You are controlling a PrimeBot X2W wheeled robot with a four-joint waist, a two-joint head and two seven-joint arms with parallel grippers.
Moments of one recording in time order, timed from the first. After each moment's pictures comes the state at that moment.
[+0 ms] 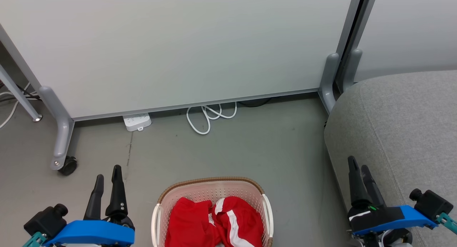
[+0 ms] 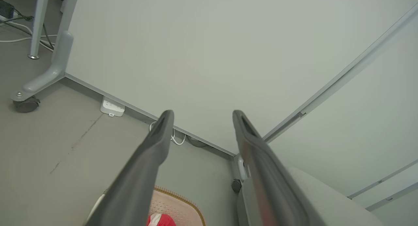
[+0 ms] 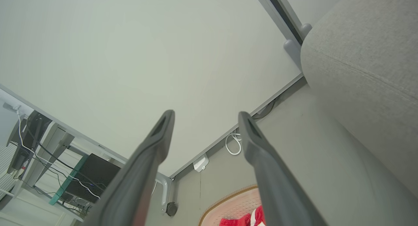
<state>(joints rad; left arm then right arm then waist) -0.08 0.04 -0.01 0.19 -0.74 -0.06 -0.10 -0.08 -0.05 0.02 0.23 0.79 0.13 -0.10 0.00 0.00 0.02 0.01</state>
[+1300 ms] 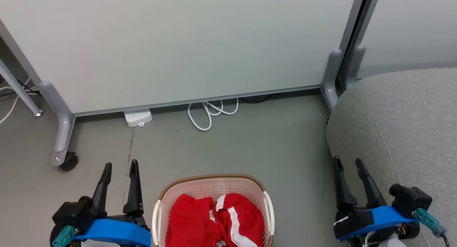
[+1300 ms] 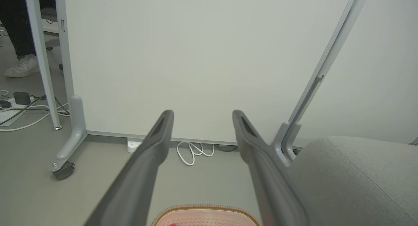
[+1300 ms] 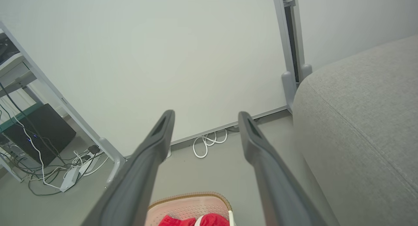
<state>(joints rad) -0.10 0.04 -0.07 0.18 -0.34 -0.04 -0.20 -0.10 -0.05 0.05 0.28 0.38 0.13 -0.20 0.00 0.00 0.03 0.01</state>
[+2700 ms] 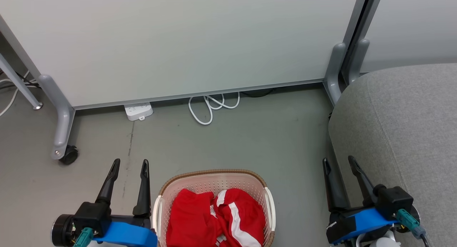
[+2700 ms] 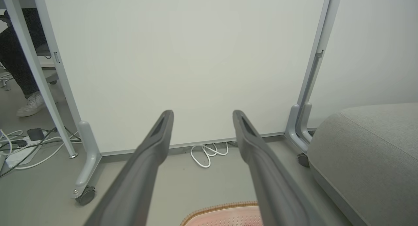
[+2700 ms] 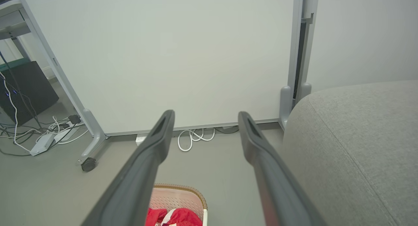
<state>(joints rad) -0.10 0.05 -0.09 0.19 -0.12 -0.03 -0.26 -0.12 -0.05 0.07 0.31 0.13 0.13 -0.26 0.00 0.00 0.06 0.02</state>
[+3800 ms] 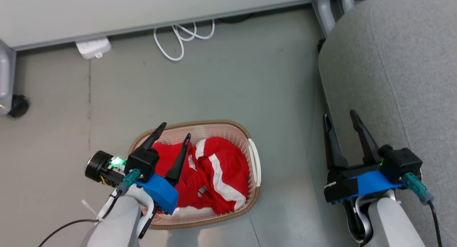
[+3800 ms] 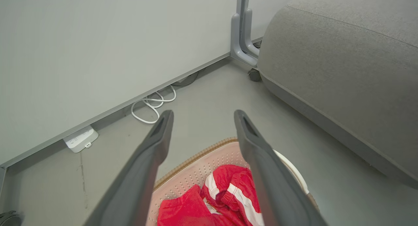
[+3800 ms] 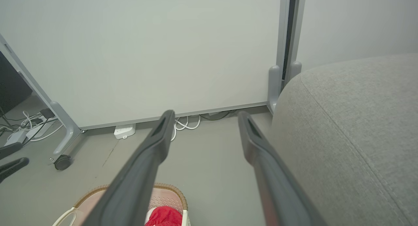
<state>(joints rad) -0.47 0.12 -0.34 0.56 -0.04 -0.13 -0.26 -0.27 -0.05 0.07 0.28 0.14 0.13 -0.26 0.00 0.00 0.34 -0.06</state>
